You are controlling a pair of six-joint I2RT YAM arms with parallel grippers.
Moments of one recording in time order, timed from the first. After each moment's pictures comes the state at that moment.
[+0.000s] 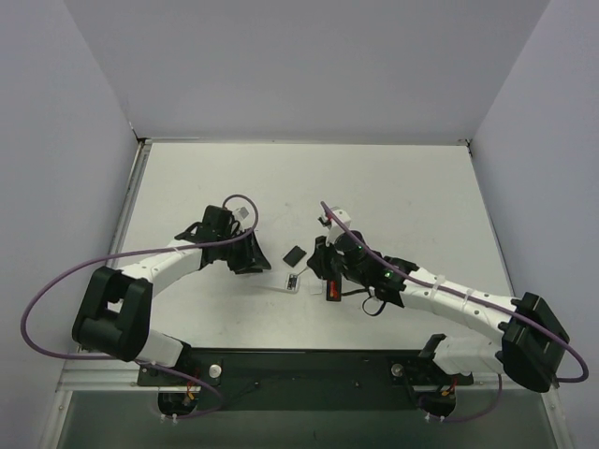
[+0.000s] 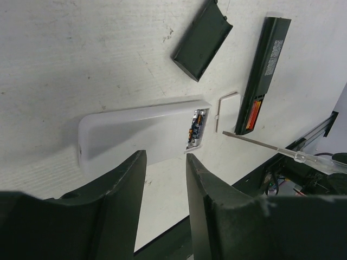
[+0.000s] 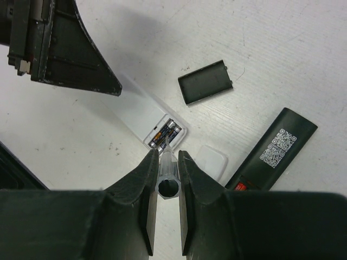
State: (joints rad) left arm -0.36 1.45 0.77 -0.29 0.45 -0.65; right arm 0.89 1.20 0.69 -0.03 0.12 0.41
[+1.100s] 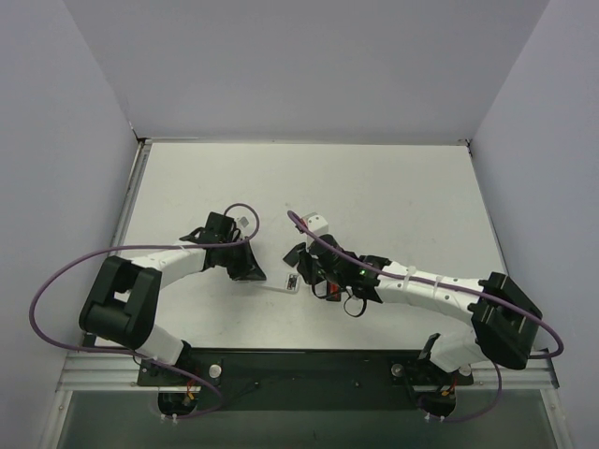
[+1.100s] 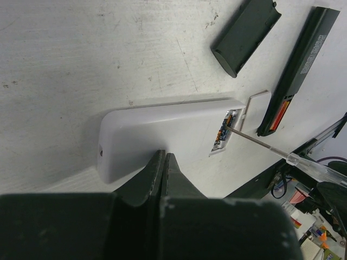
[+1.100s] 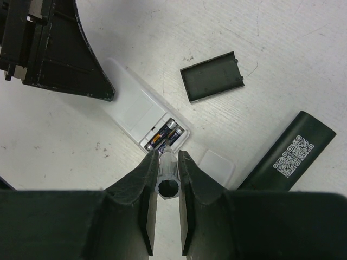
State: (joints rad) left arm -0.36 1.52 0.71 -0.26 0.46 -0.65; right arm 0.98 1.40 0.80 -0.06 0.22 0.38
